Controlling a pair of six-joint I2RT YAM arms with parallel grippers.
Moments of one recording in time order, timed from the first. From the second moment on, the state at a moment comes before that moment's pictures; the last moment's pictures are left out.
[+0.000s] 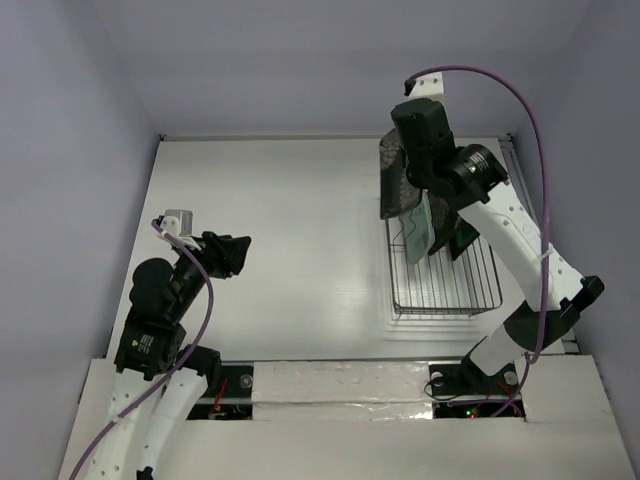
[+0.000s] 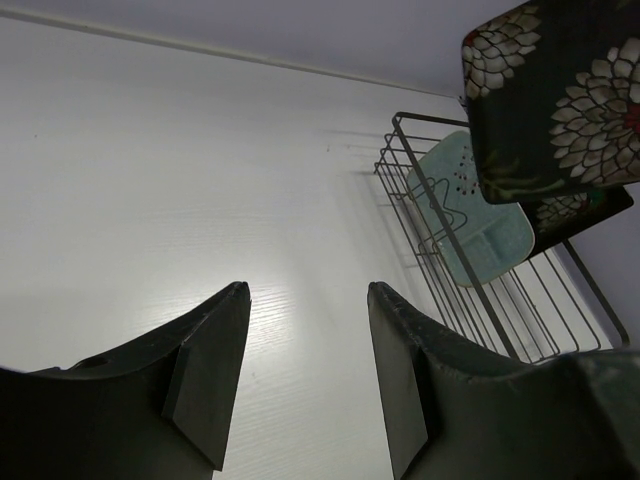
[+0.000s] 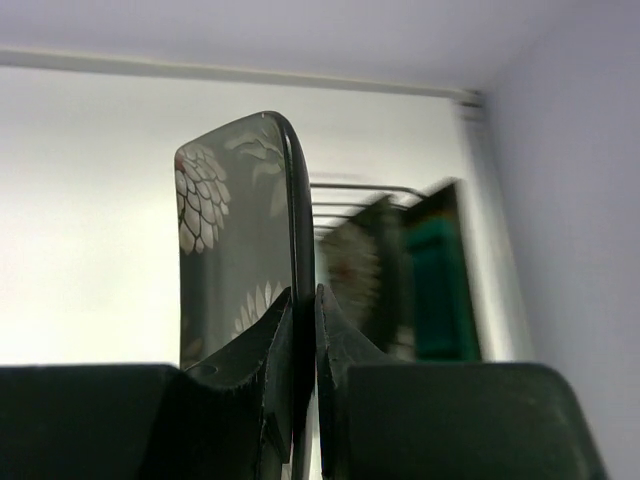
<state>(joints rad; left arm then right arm) -0.26 0.41 0.70 -0.38 0.16 -0.44 0.69 1.59 2.02 -0.97 0.88 0.14</state>
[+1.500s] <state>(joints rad) -0.25 0.44 0.70 -0.38 0.14 -0.44 0.72 2.27 1.74 0.02 -0.04 0.87</state>
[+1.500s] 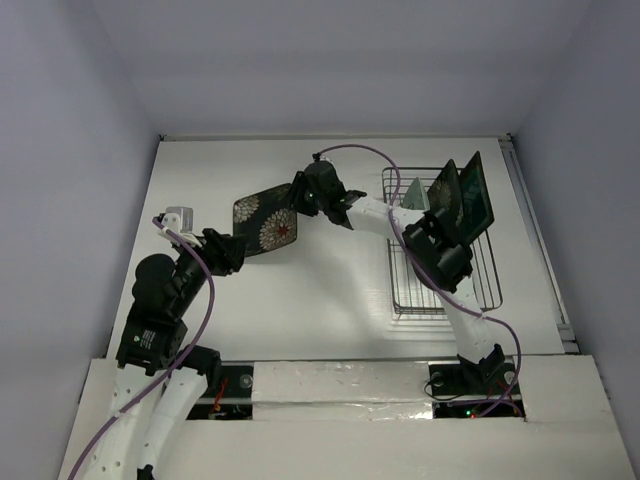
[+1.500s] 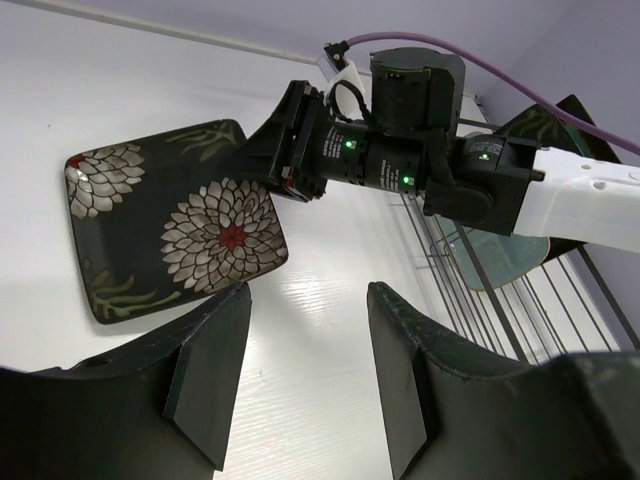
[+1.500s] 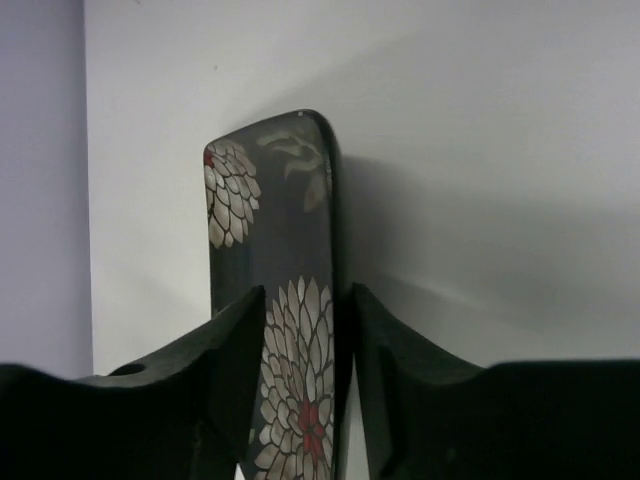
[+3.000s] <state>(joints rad) -0.25 0.42 0.70 -0.38 0.14 -0.44 0.44 1.34 1.40 -0.55 0.49 0.33</state>
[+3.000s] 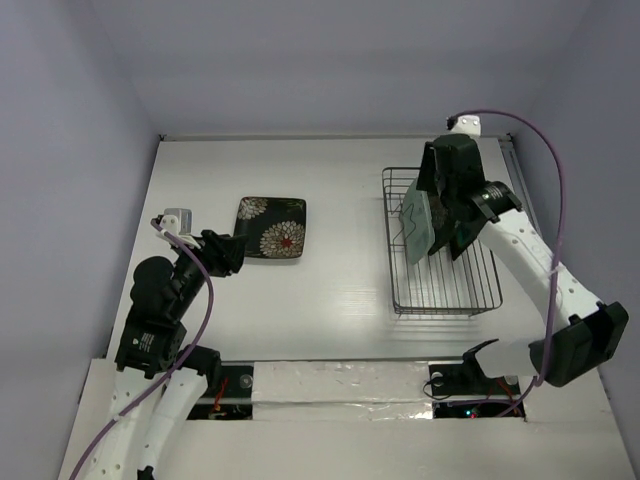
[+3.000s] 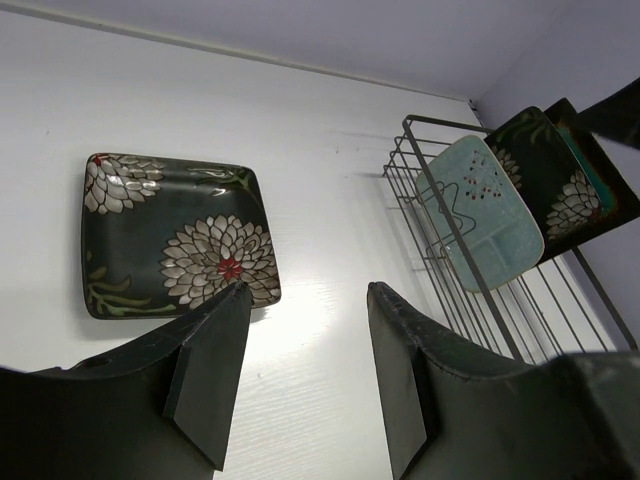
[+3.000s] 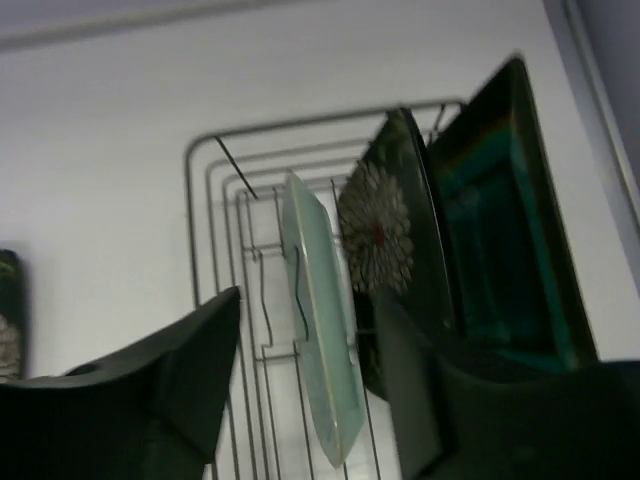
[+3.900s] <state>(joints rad) -0.25 0.38 0.70 -0.38 0.14 -0.44 0.40 1.70 1.42 -0.78 0.55 0.19</state>
